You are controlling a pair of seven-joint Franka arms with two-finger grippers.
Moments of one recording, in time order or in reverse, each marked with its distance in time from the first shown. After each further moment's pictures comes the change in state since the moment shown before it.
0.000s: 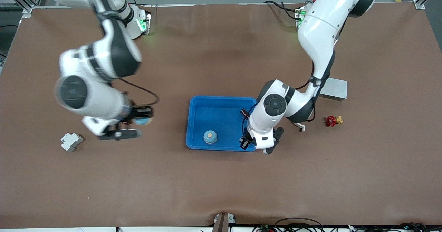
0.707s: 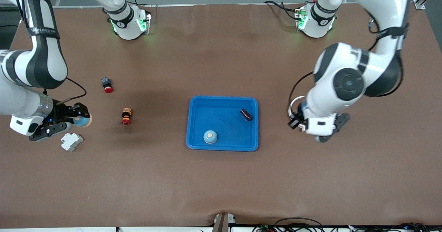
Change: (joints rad) left arm 0.233 -0.412 0.002 -0.177 0.009 -0.488 0.559; right arm -0.317 -0.126 -0.002 -0.436 -0.043 0.393 -0.608
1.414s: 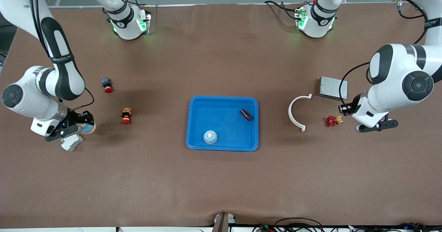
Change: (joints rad) left arm 0.254 -0.094 0.003 -0.314 0.068 0.163 0.715; right arm -0.064 0.137 0.003 -0.171 0.000 0.373 -0.091
